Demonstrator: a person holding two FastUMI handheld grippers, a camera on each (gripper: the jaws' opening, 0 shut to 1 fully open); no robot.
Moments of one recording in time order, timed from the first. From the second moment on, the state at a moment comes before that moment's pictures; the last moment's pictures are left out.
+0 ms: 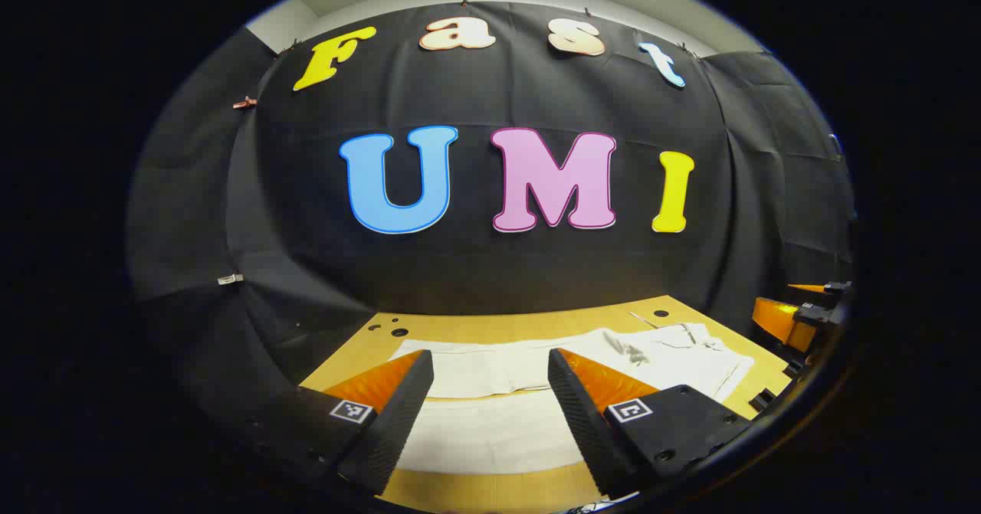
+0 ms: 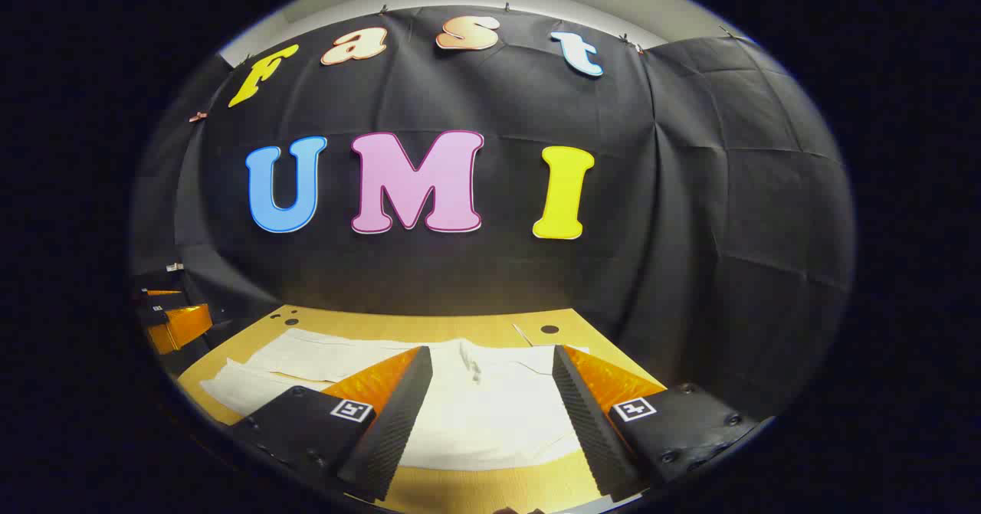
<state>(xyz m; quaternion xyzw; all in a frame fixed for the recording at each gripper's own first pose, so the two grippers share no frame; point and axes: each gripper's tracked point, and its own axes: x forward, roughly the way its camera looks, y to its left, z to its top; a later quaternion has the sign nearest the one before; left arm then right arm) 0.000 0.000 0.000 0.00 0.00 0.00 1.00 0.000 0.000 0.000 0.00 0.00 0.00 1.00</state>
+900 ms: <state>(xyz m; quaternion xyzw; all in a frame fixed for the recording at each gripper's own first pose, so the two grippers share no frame) 0.033 -0.024 -0.018 -0.02 0.02 0.03 1.00 0.055 -0.020 -0.005 -0.04 0.00 0.07 1.00</state>
